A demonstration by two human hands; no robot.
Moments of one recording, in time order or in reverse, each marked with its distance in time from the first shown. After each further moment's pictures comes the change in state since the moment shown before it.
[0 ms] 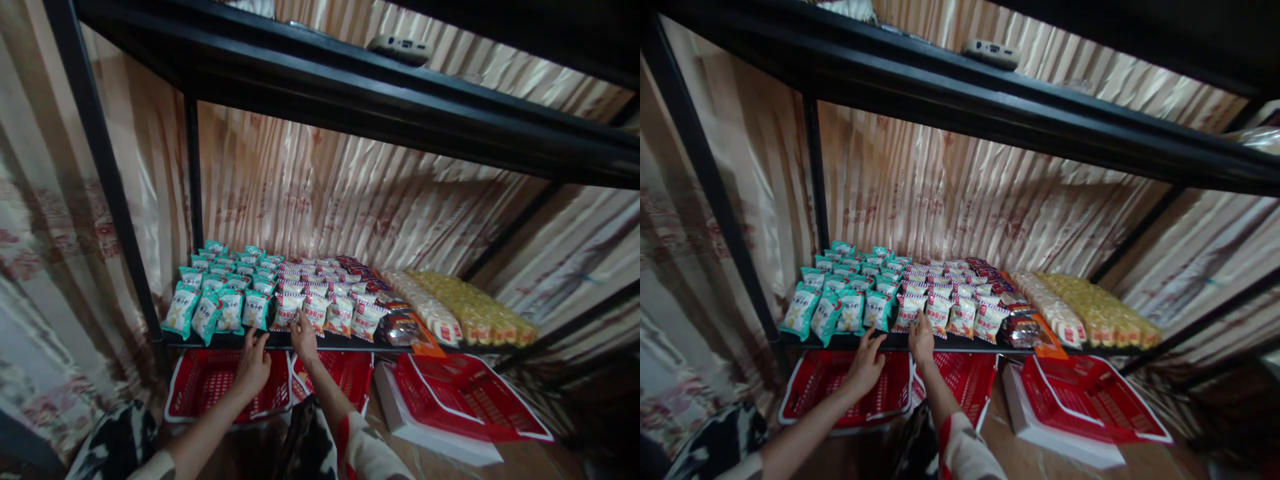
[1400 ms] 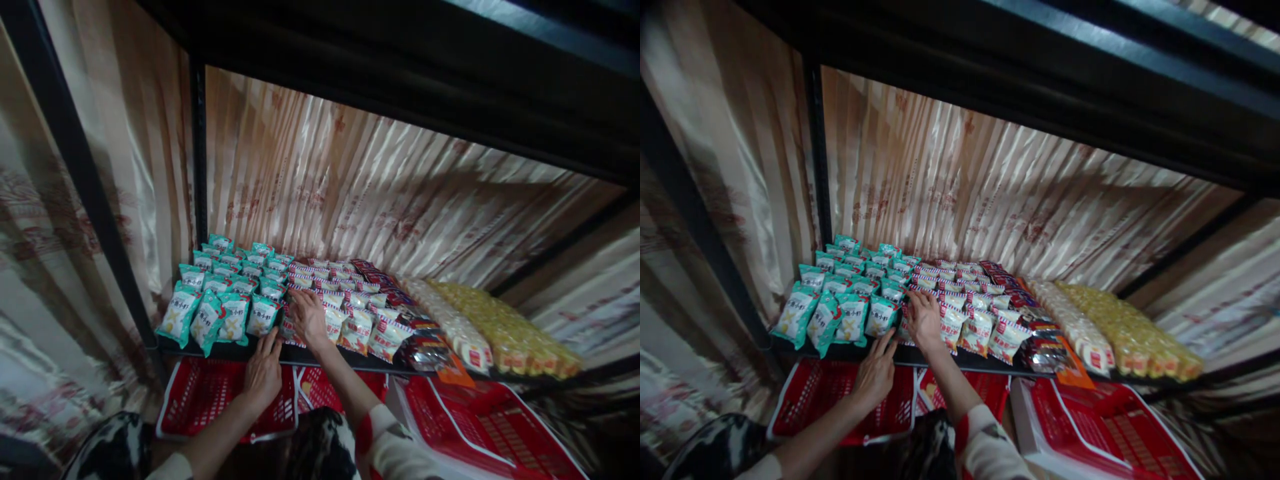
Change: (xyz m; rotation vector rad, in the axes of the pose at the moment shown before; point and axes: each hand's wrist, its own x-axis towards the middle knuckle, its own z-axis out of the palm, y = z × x) left_hand 0.028 0.005 0.004 0.298 -0.079 0.163; right_hand 0.067 -0.069 -0.026 -0.227 -0.155 -0.512
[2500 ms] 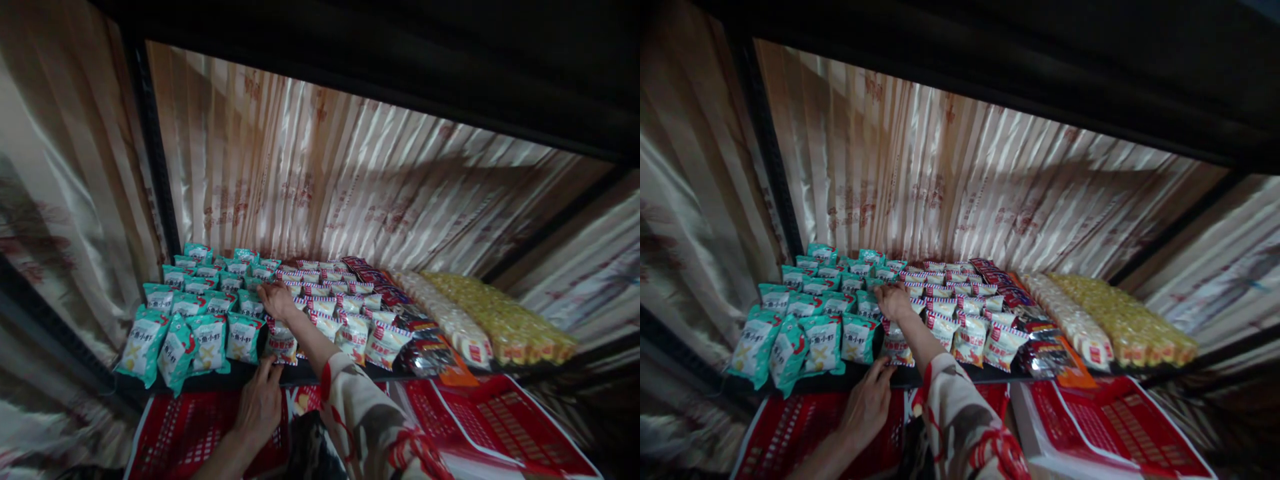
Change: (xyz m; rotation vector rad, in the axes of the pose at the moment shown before) left_hand 0.015 0.011 0.024 -0.004 -0.104 0.061; right_hand 0.083 0.010 0.043 -0.181 -0.283 0.032
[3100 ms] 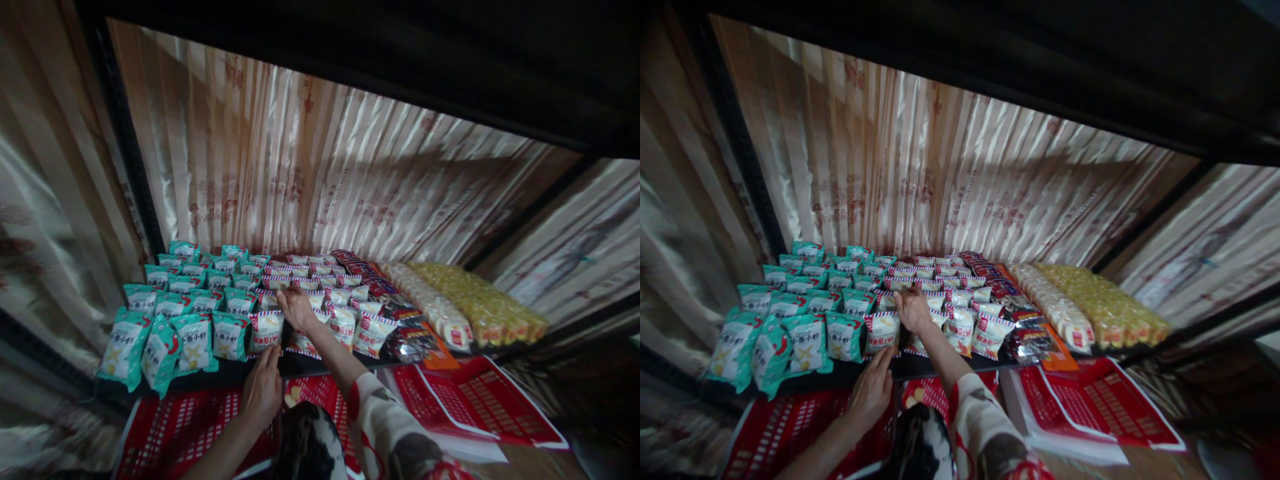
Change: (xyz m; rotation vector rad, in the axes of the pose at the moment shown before) left_hand 0.020 0.010 0.028 -0.101 0.035 -0.001; right_hand -0.054 0.061 -0.012 0.036 0.061 -0.029
